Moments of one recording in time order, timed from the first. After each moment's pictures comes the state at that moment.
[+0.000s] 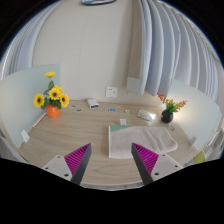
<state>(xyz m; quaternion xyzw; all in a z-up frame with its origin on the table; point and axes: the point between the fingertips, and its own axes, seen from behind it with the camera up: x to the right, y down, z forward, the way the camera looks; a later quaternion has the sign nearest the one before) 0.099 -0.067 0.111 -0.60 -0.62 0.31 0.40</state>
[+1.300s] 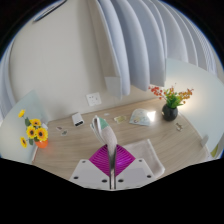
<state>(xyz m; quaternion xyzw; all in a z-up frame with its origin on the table) -0.038 0.041 0.138 -0.68 -0.56 0.36 0.29</state>
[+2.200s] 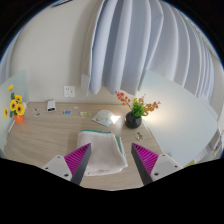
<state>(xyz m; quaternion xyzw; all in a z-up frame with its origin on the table) 0.022 0.199 0.149 -0.64 -0.61 0.25 0.39</state>
